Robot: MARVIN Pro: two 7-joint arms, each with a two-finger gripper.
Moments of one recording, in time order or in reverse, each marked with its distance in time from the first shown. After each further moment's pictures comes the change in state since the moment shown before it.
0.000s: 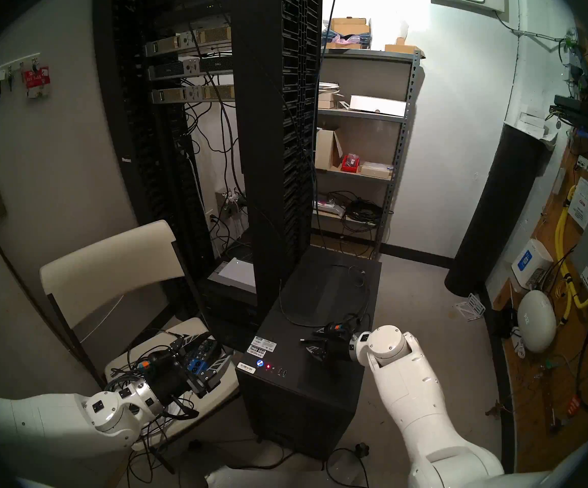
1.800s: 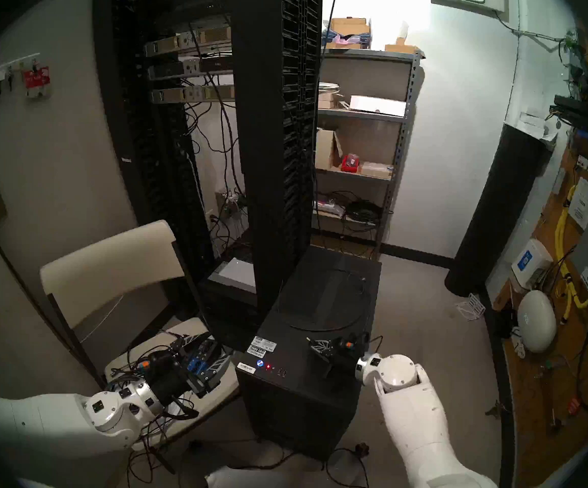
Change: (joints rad) left arm -0.001 0.001 0.002 0.000 0.000 0.000 0.001; right arm -0.161 -0.027 0.103 -0.038 0.172 -0.259 -0.067
